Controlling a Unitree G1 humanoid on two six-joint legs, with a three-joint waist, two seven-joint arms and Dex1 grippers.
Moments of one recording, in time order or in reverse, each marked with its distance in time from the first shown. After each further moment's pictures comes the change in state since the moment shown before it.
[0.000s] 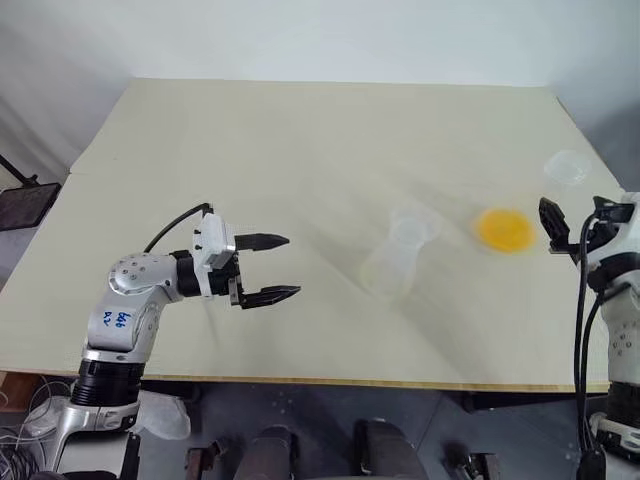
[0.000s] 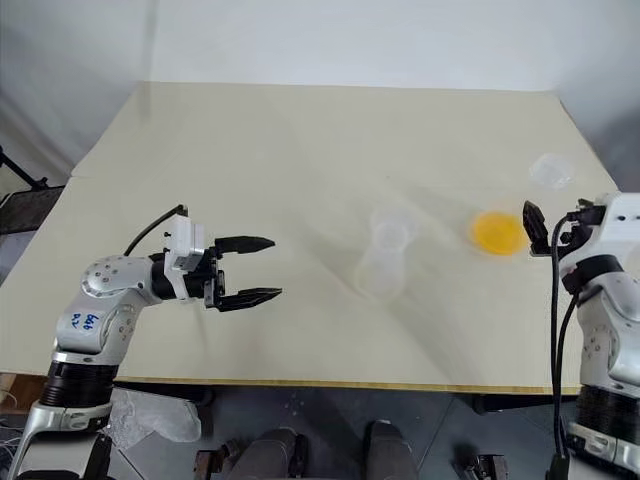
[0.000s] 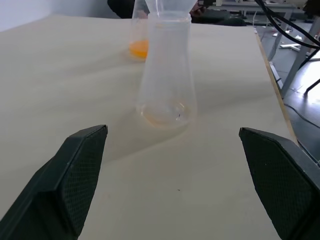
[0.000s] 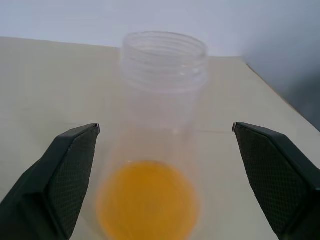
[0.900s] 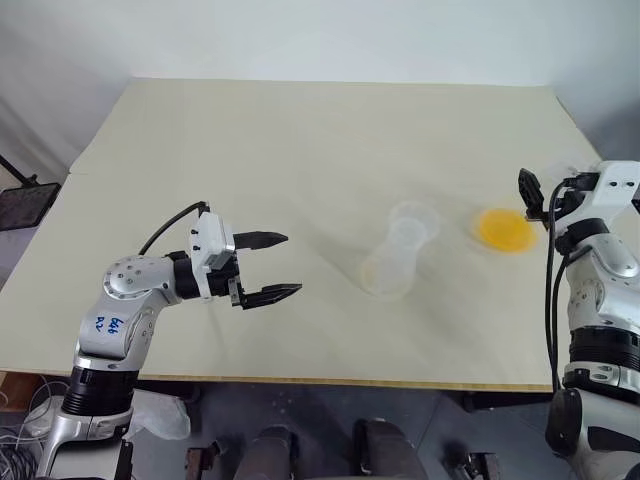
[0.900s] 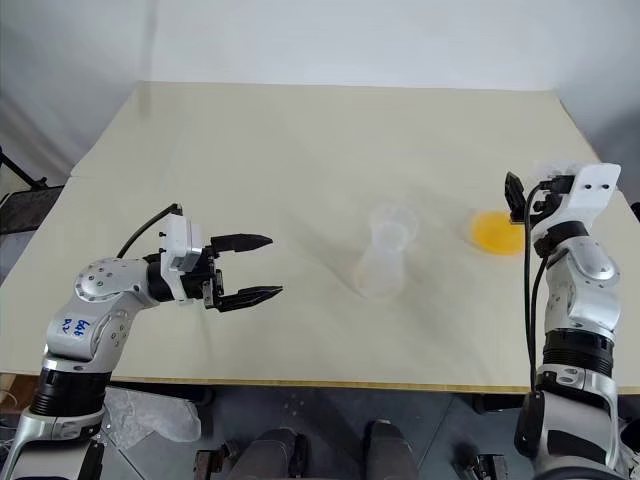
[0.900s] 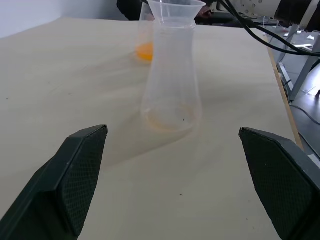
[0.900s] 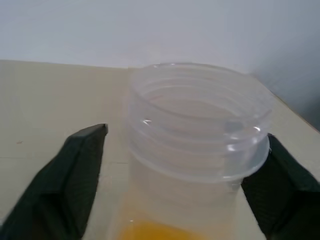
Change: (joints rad) left arm 0.022 0.022 -0.001 -0.055 -0.021 0.029 0.063; right arm -0.273 0.036 0.080 0.407 -0.094 -0.245 0.027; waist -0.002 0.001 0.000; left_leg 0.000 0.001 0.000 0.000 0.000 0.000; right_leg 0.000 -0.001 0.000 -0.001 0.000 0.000
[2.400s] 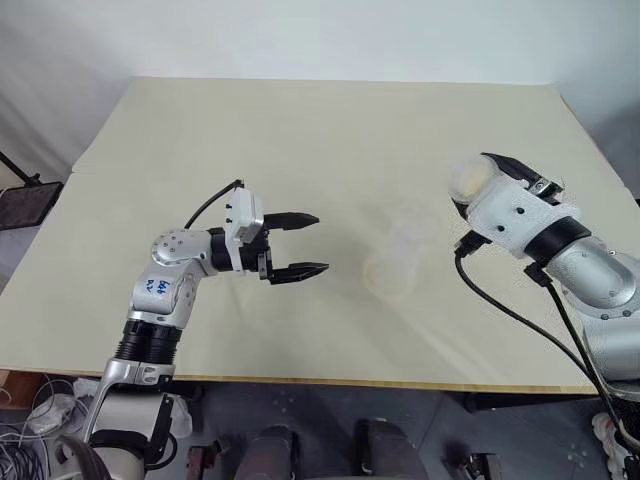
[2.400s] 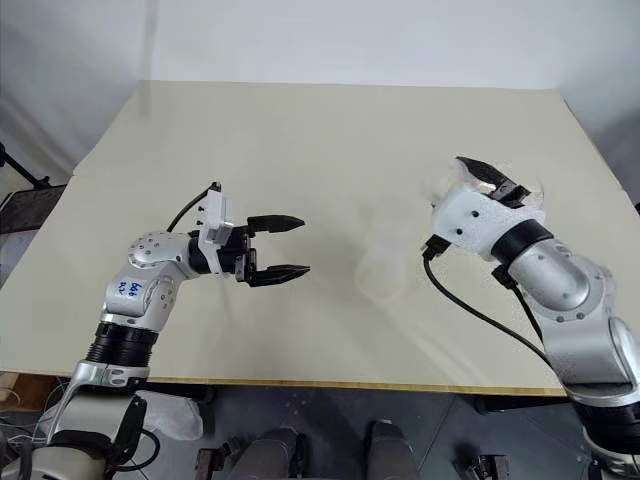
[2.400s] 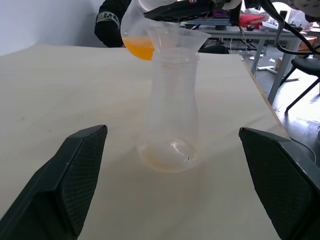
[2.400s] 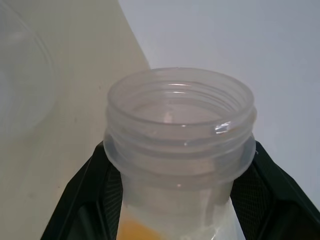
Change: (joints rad) left arm -0.248 -0.137 -0.103 0.341 0.023 -0.141 -0.113; right arm 0.294 -0.288 0.361 -1.016 -0.495 0.279 0.034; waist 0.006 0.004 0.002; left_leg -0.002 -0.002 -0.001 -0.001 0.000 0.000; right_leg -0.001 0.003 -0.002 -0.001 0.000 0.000
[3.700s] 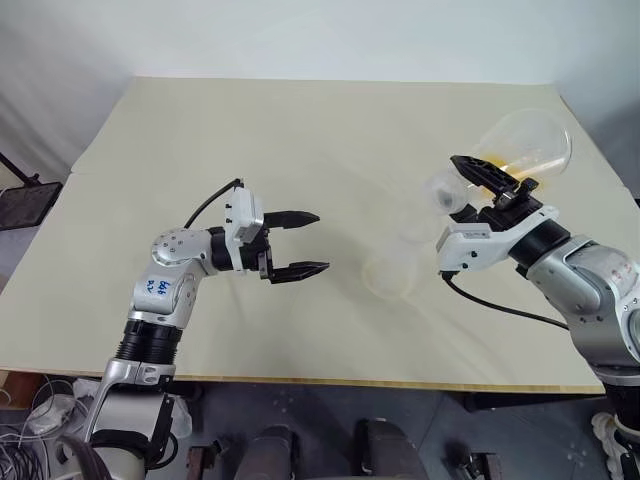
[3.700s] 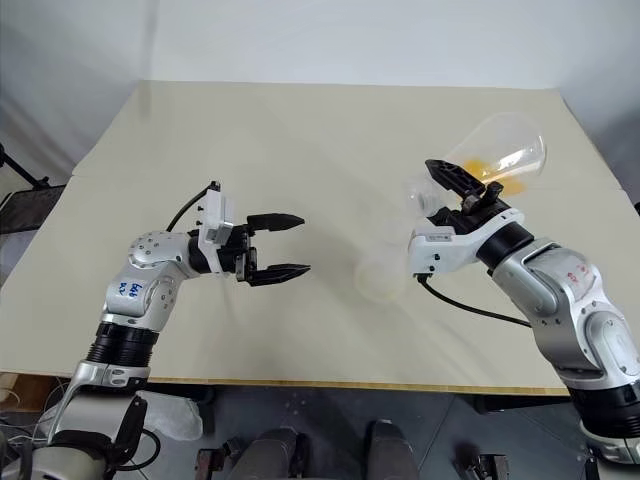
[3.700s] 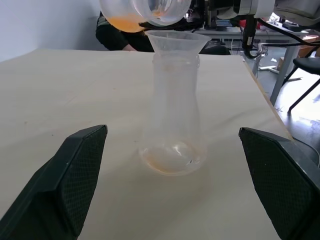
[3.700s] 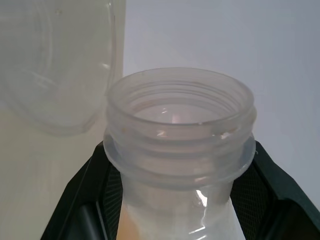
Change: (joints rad) left arm 0.000 -0.001 0.000 0.000 0.001 -0.018 0.006; right arm -0.019 0.004 0.031 0.175 -0.441 -0.489 -0.046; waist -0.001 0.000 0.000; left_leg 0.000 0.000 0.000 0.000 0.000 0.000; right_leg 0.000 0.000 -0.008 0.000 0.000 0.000
